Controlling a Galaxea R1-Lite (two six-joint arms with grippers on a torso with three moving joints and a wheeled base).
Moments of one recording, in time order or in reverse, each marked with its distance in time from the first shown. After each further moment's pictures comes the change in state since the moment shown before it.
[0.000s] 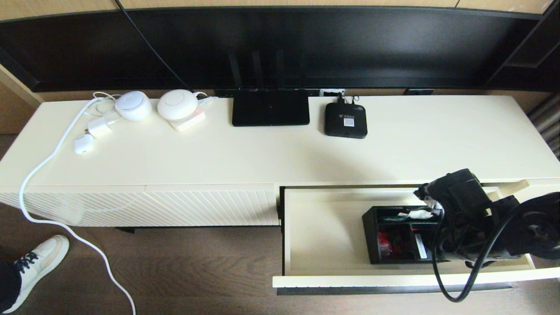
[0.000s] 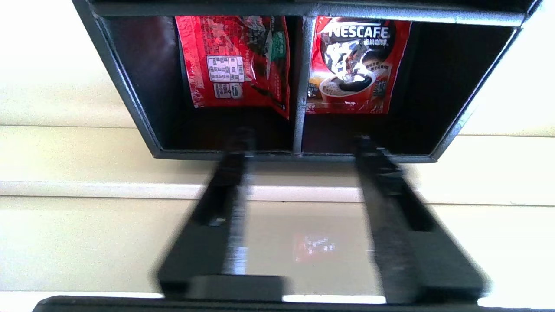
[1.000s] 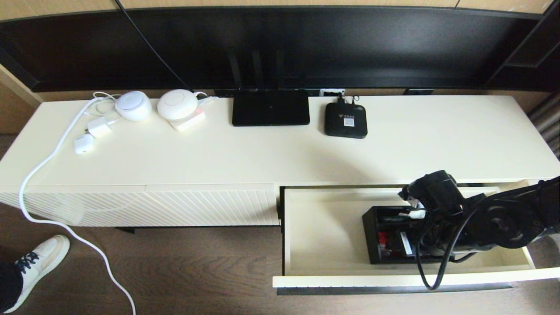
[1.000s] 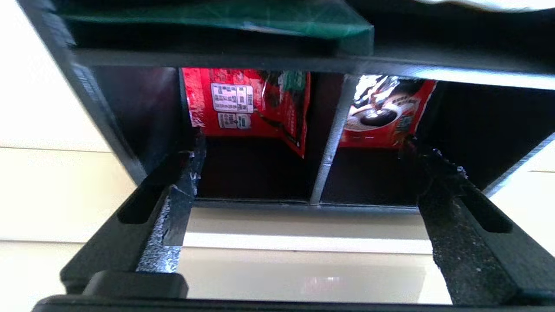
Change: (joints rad) left arm 0.000 0.000 0.000 -0.001 0.000 0.000; right arm 0.000 0.125 -0.071 -0.018 0.006 -0.030
